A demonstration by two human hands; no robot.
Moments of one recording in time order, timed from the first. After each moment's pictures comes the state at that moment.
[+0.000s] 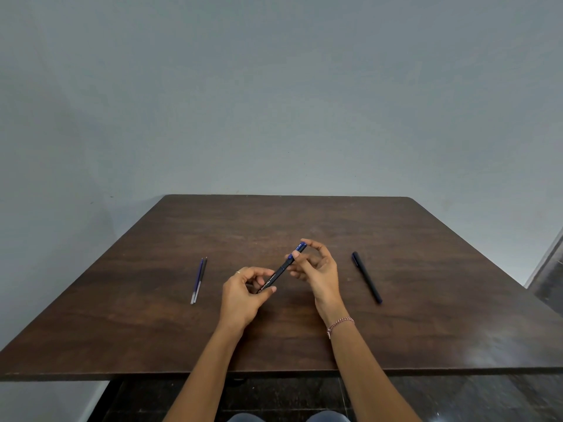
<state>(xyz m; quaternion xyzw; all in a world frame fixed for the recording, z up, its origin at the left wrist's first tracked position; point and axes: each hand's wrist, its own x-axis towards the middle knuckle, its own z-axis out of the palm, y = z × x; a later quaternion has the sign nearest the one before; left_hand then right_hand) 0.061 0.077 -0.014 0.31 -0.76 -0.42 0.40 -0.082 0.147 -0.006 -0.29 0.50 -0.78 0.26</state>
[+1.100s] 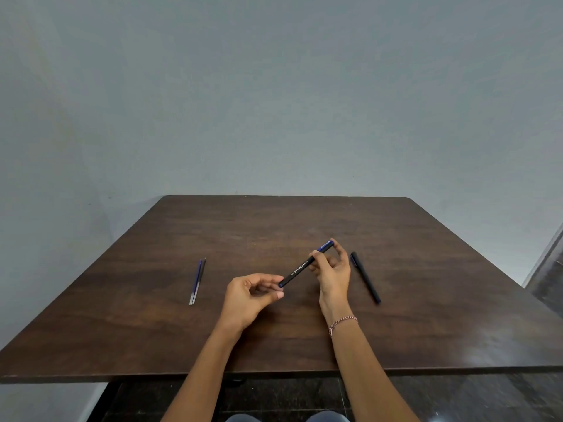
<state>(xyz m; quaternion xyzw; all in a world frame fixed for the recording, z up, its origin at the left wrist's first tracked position) 0.058 0.075 -0.020 0.22 -0.73 -0.53 0.36 -0.100 0.143 -0.015 -0.13 0.49 -0.84 0.19</state>
